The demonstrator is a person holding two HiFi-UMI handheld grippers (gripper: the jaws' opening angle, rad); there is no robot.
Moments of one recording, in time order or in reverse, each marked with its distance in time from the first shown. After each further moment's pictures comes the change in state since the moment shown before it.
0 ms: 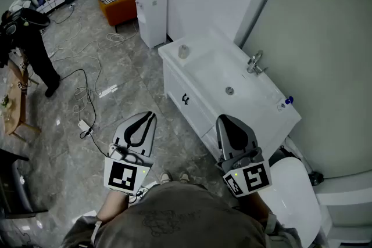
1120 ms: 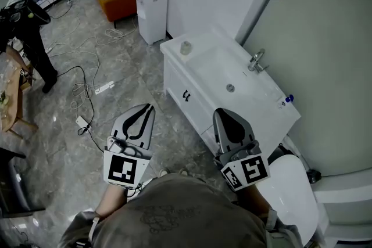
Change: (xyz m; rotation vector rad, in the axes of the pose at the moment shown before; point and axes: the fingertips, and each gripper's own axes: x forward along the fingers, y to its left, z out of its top) left arm -0.006 0.028 -0.007 0.052 -0.007 0.021; right arm 0.026 0.020 -0.009 0.016 0.022 0.020
